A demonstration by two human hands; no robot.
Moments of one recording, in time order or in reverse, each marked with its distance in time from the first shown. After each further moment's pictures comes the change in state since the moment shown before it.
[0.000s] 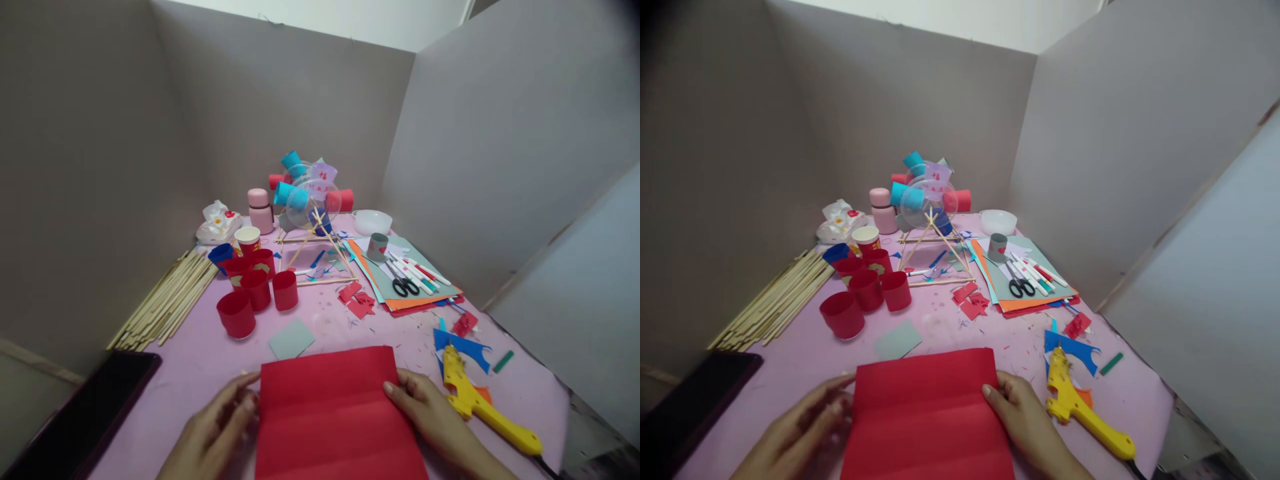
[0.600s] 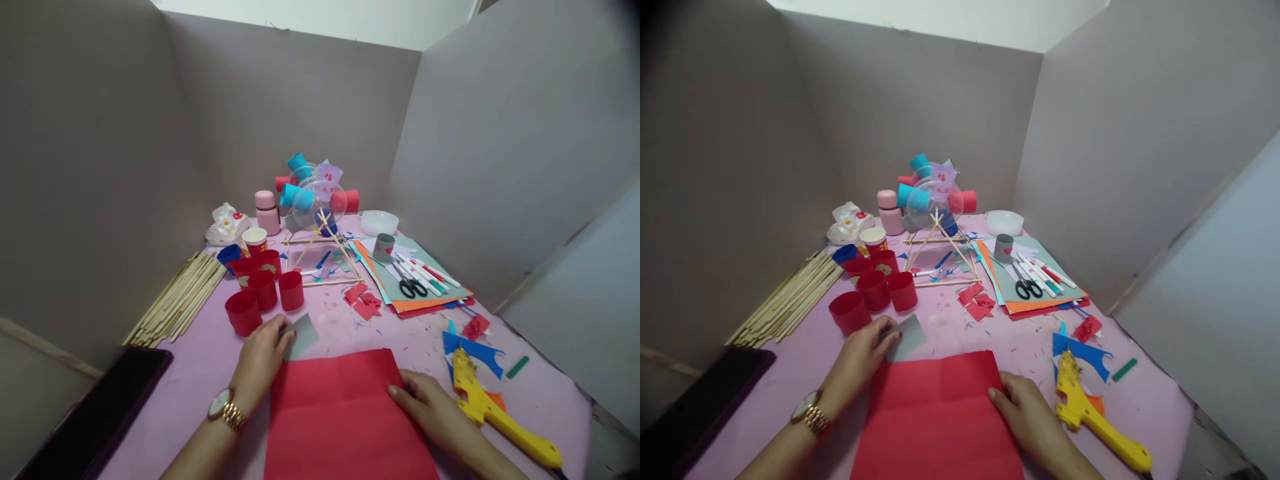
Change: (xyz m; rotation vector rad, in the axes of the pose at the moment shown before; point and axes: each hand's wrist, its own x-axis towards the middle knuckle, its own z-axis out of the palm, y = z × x) left_hand 0.081 0.050 0.020 0.645 0.124 0.252; right_hand 0.008 -0.001 -0.006 -0.342 0.016 0.000
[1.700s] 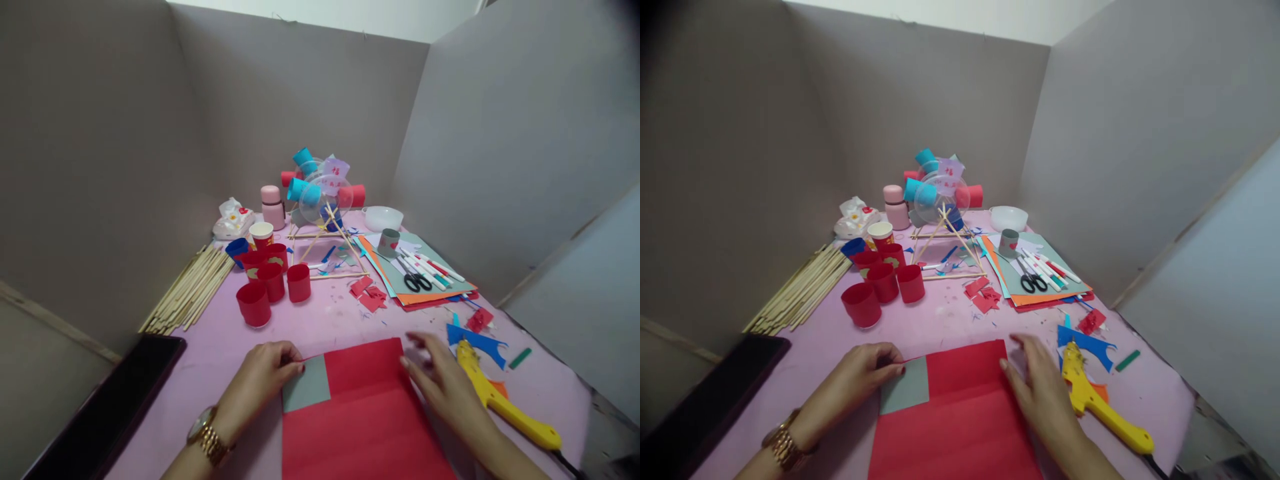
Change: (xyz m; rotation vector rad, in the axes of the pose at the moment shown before) left_hand -0.034 -0.007 -0.004 -0.254 -0.286 -0.025; right_hand -0.006 -0.006 -0.005 -0.197 0.398 -0.134
